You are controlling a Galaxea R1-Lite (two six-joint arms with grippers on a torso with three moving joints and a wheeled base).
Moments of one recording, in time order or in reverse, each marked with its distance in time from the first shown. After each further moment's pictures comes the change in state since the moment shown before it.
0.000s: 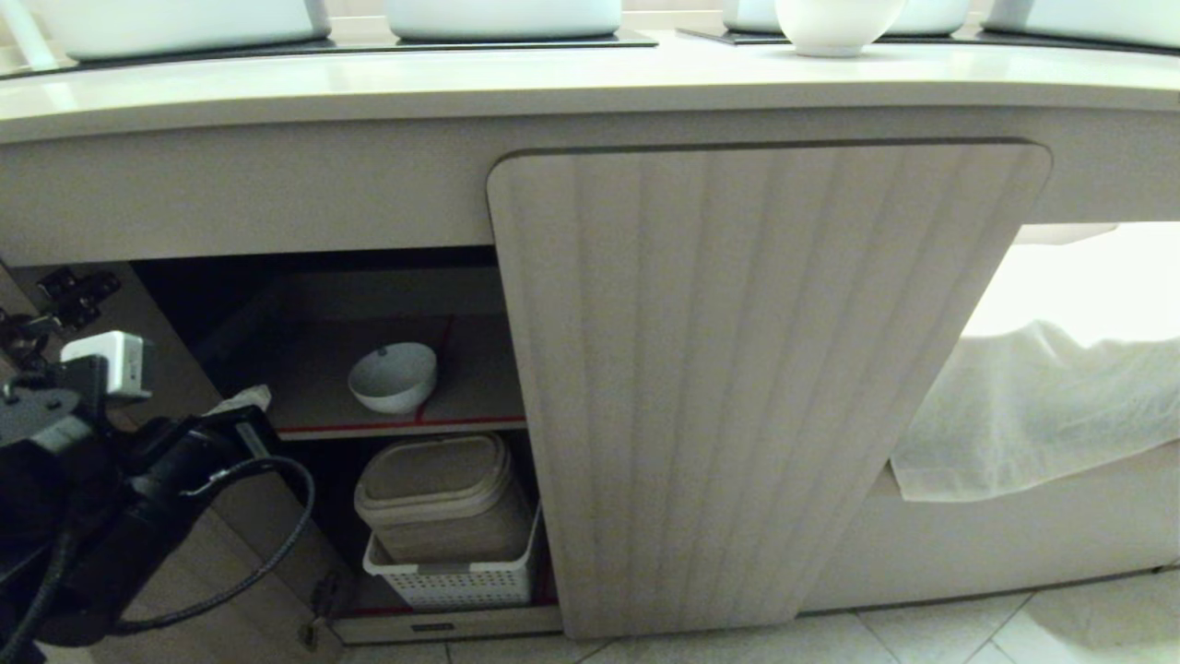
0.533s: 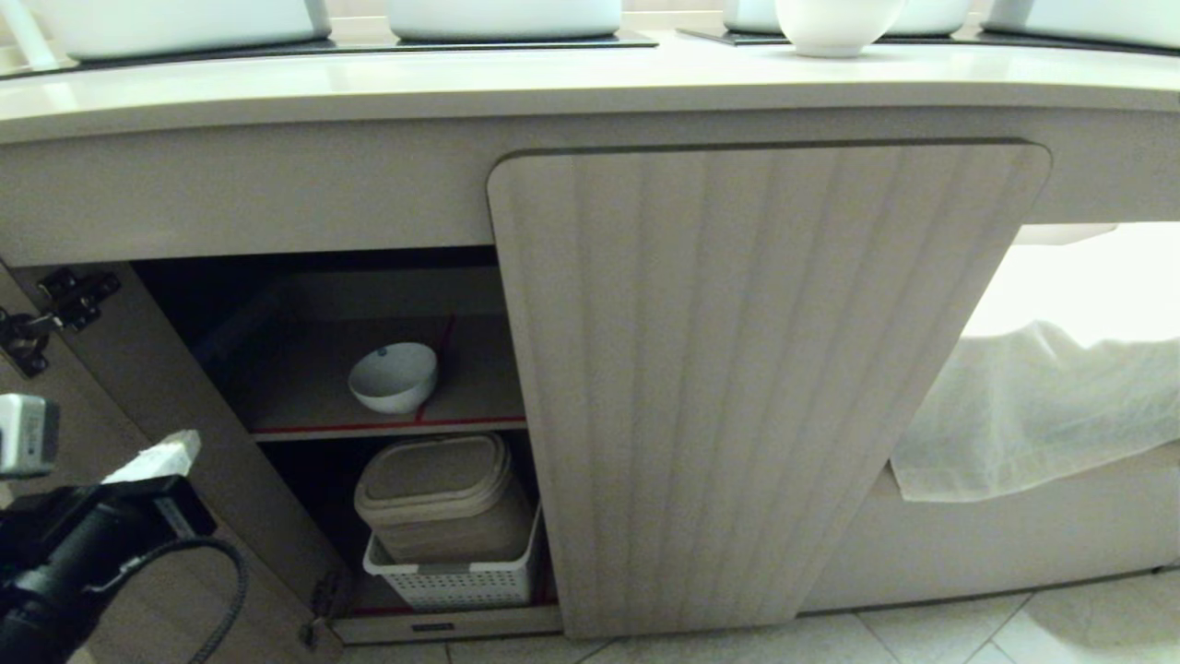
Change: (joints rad) left arm 0.043 -0.225 0.184 0.006 -0.004 0.128; right arm 0.000 0.000 0.000 0.000 0.000 0.000
